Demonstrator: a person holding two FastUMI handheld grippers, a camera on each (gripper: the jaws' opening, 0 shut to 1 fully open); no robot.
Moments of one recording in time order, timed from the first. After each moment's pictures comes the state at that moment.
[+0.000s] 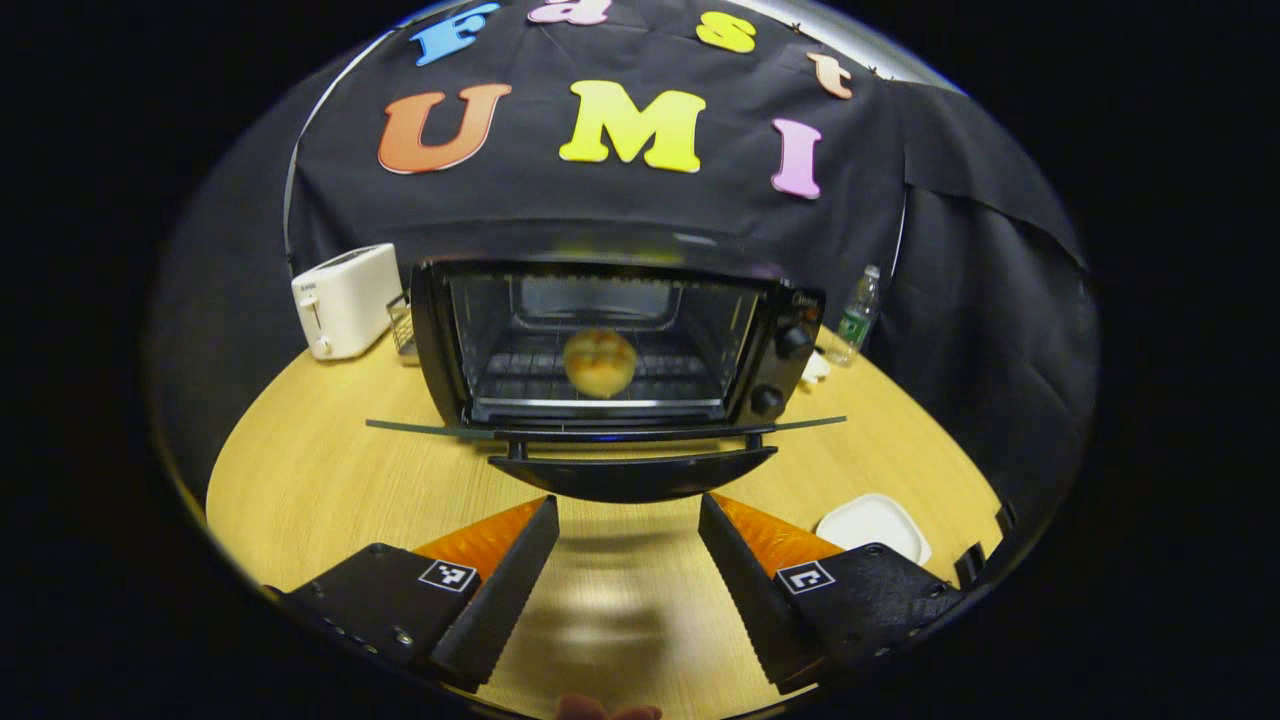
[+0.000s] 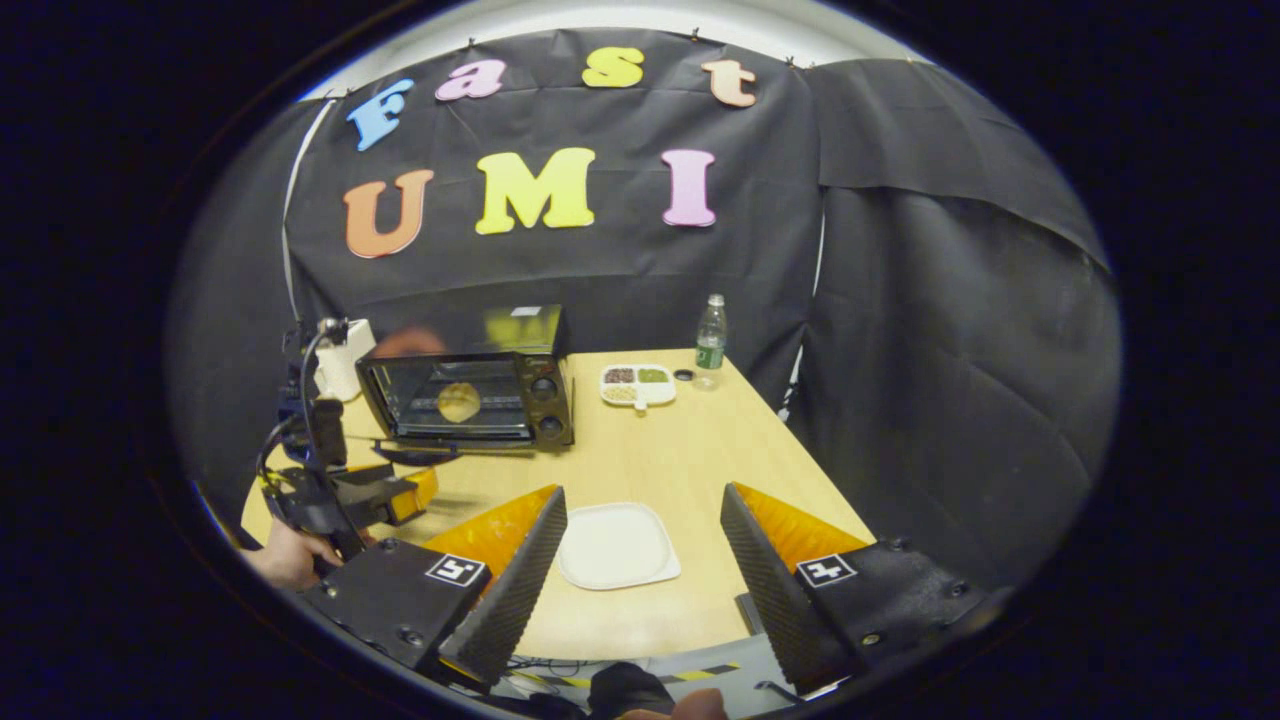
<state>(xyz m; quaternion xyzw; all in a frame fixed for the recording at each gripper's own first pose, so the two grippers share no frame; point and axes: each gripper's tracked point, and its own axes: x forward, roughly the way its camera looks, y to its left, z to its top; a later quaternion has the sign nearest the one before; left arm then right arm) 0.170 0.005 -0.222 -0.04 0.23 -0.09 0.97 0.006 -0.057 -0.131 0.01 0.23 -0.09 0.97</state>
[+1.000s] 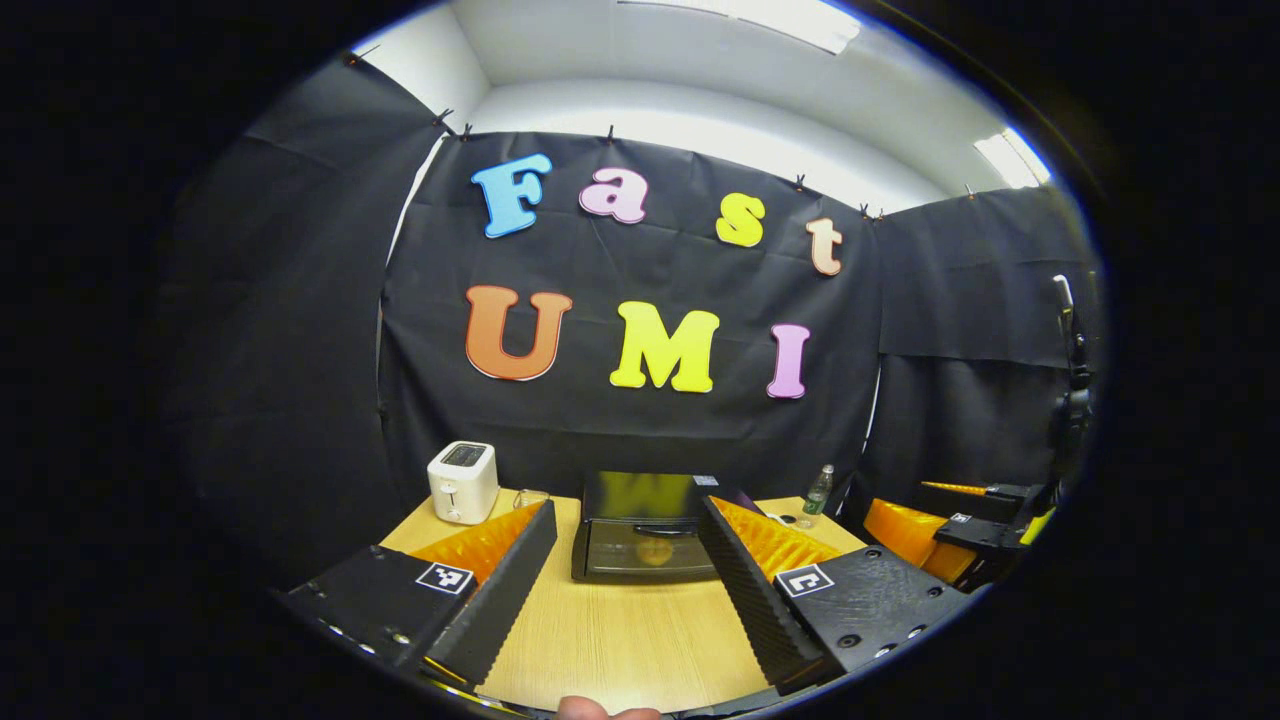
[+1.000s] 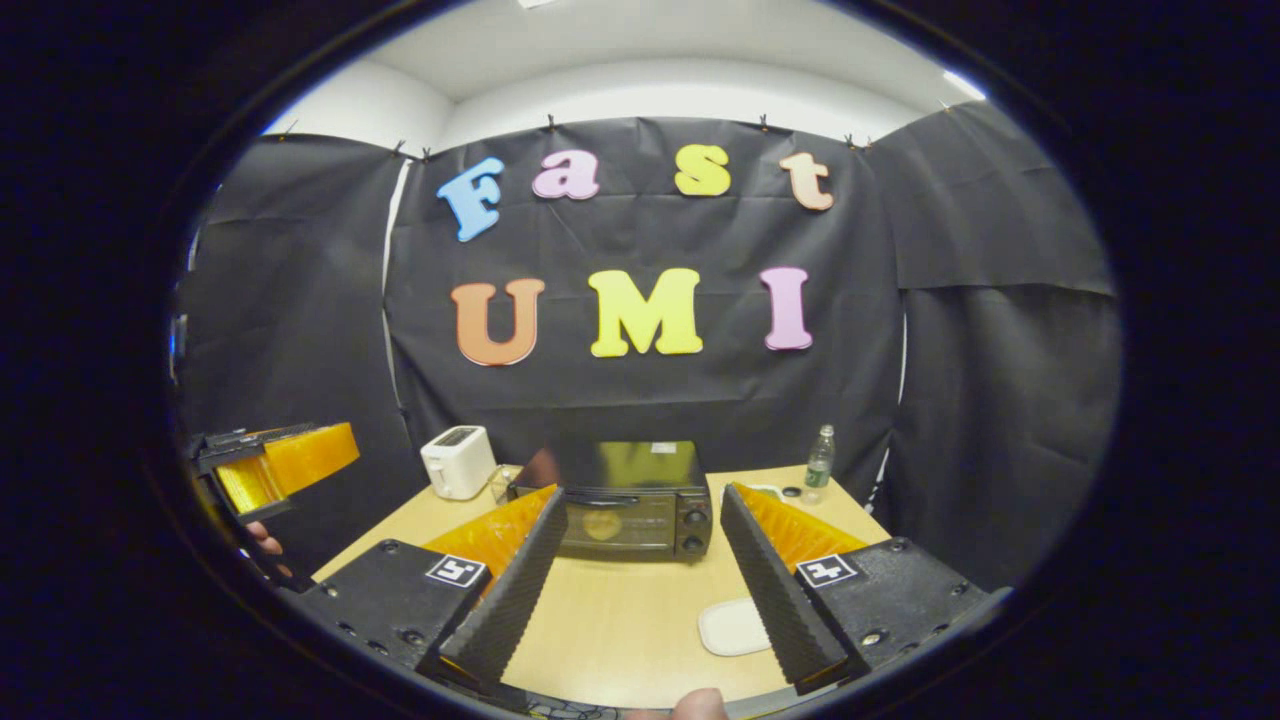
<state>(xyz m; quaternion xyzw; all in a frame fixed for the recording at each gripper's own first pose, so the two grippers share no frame) -0.009 0.122 0.051 -0.06 0.00 -0.04 1.00 0.003 0.104 0.016 0.00 0.06 0.03 1.00</state>
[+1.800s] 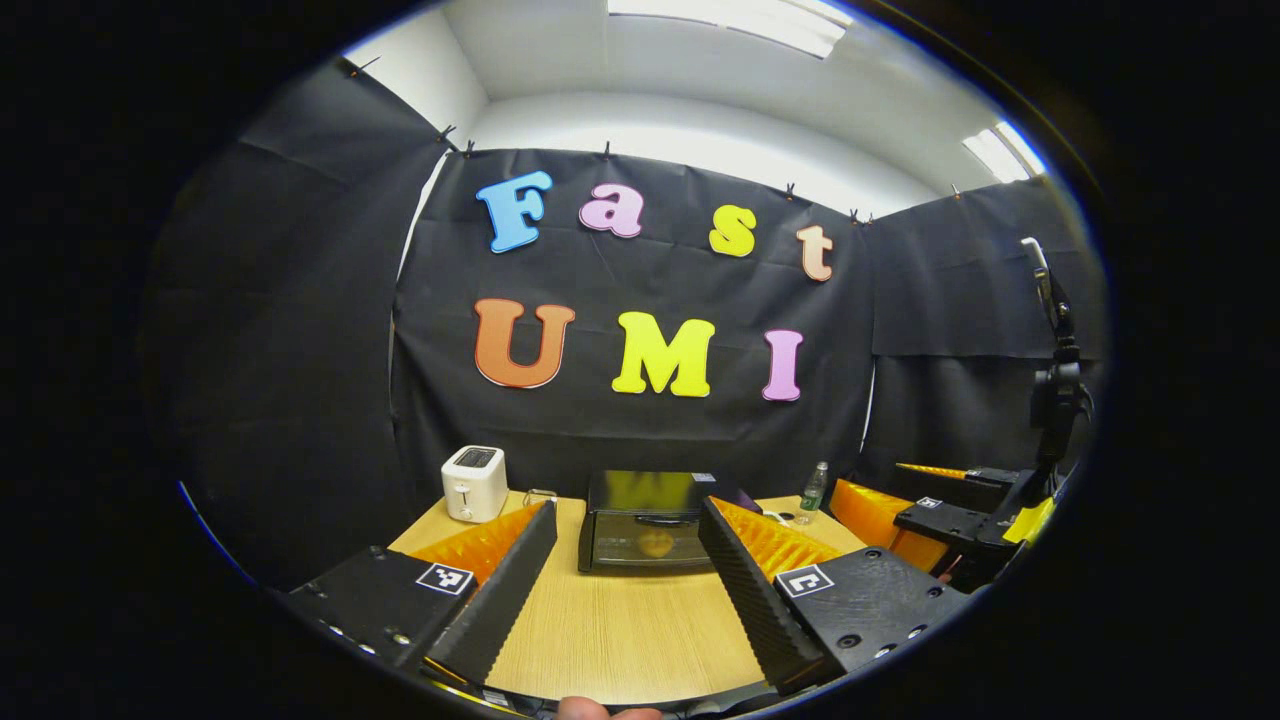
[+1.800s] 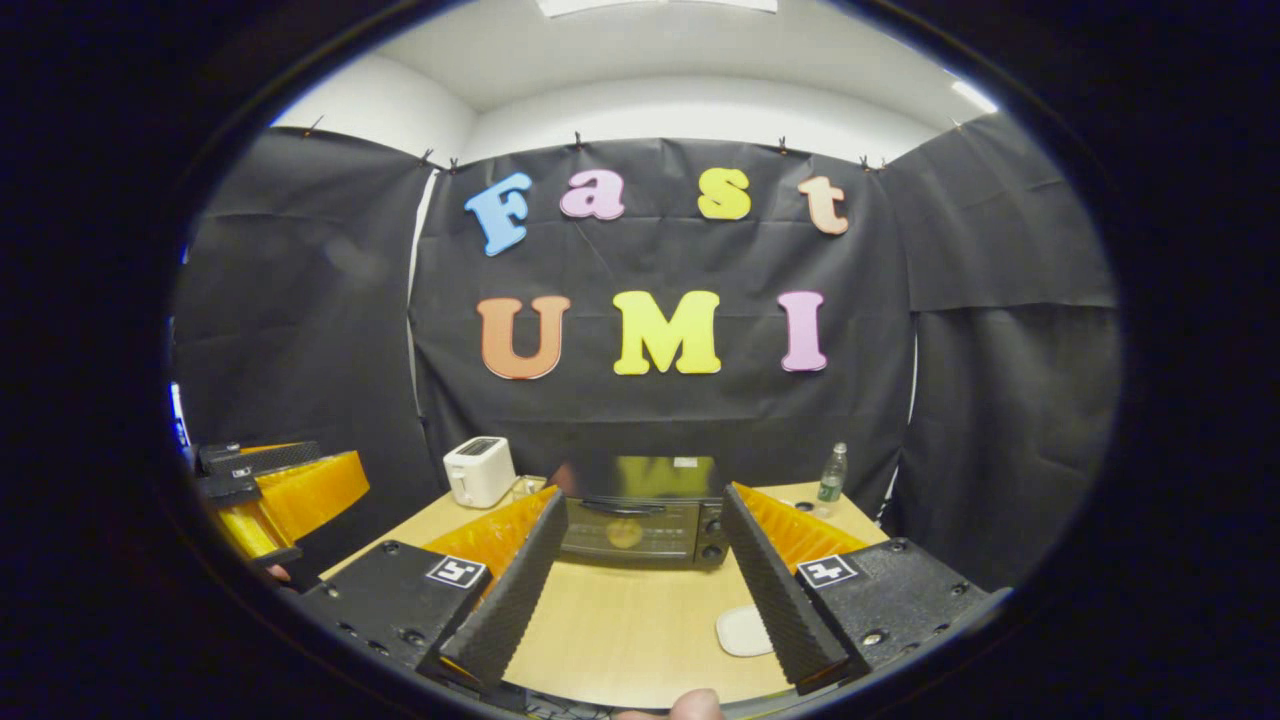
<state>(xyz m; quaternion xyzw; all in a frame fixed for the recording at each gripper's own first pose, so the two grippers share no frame) -0.051 0.117 0.042 -0.05 -0.01 -0.04 1.00 -0.022 0.128 0.016 0.00 0.04 0.04 1.00</state>
